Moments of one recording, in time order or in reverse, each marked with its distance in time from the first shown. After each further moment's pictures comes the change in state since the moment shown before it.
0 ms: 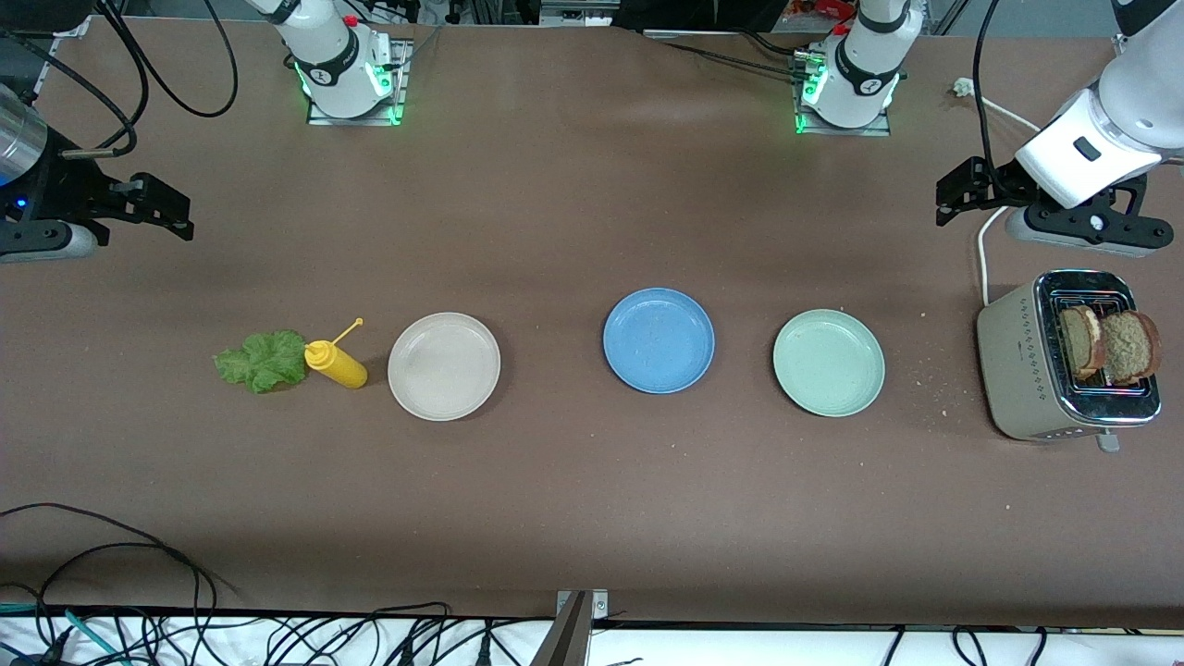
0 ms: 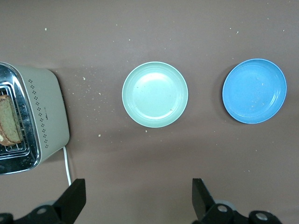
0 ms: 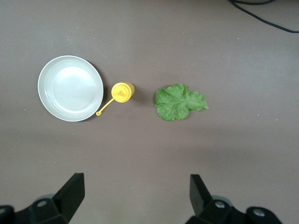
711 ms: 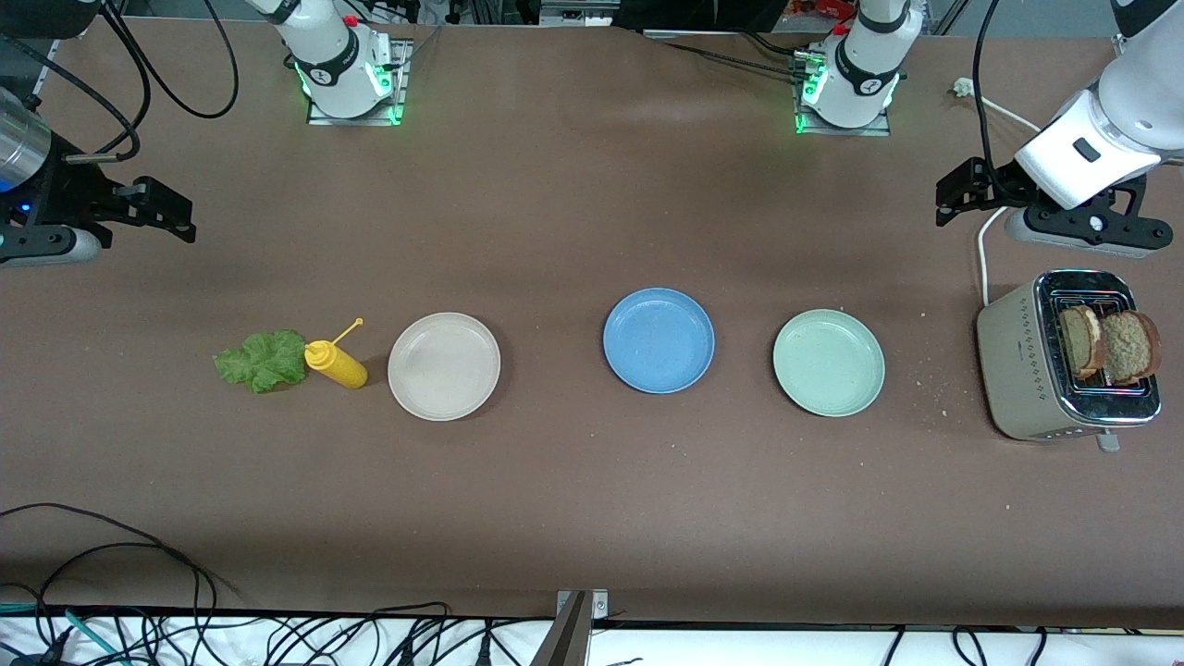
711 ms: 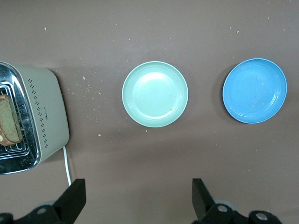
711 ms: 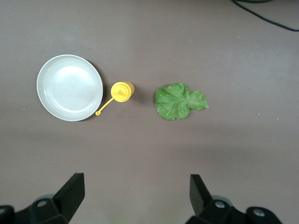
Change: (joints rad) left arm 0.000 0.002 0.000 0.000 0.000 -0.001 0.000; right arm 0.000 0.007 0.000 0.000 0.000 0.000 0.000
